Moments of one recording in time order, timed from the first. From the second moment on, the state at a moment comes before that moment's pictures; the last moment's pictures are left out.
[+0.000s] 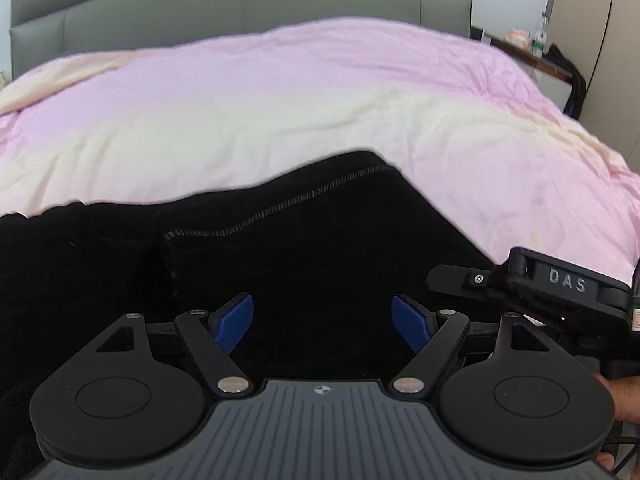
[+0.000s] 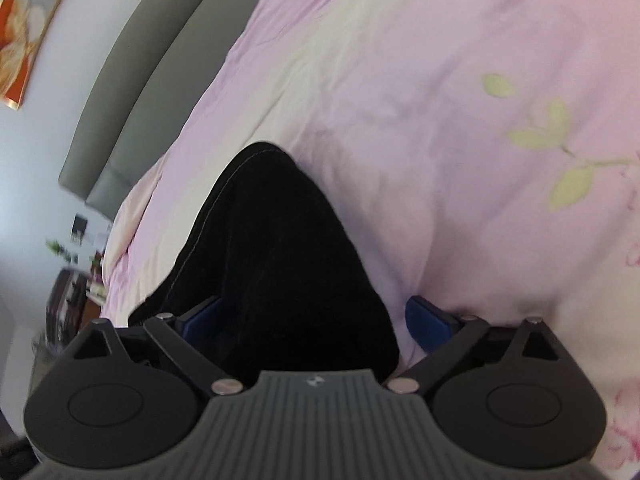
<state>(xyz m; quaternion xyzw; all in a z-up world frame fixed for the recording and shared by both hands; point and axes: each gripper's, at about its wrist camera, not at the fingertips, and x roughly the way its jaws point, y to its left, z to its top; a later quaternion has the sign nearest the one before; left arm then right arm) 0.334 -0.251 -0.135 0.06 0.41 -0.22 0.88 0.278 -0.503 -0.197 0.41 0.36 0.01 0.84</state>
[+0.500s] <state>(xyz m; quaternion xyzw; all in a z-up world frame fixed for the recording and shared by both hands) 0.317 -0.205 -0.103 0.01 0.40 -0.22 0.89 0.236 -0.514 -0.208 0.56 0.26 0.07 0.79</state>
